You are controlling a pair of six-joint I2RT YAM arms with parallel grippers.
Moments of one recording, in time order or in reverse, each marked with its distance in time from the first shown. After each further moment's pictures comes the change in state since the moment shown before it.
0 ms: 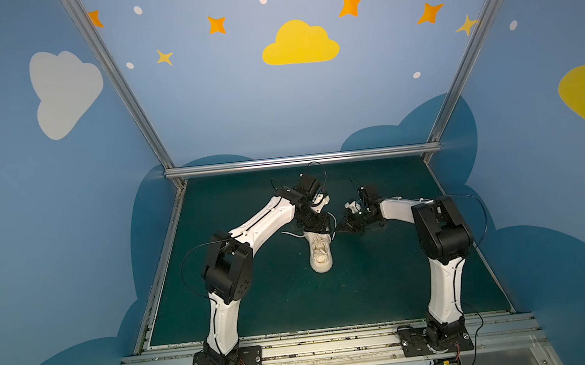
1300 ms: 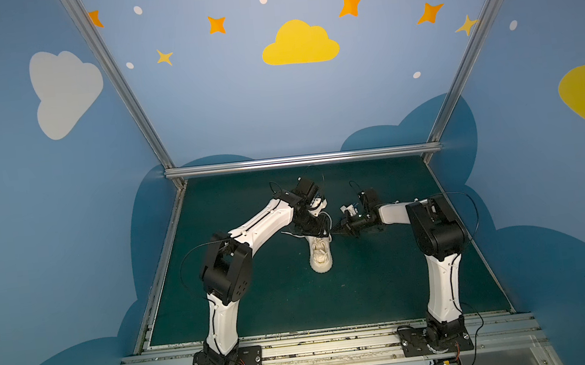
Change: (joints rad) left arm 0.011 -0.020 -0.066 0.016 -0.002 -0.007; right arm -0.003 0.043 -0.080 0.198 -0.193 0.086
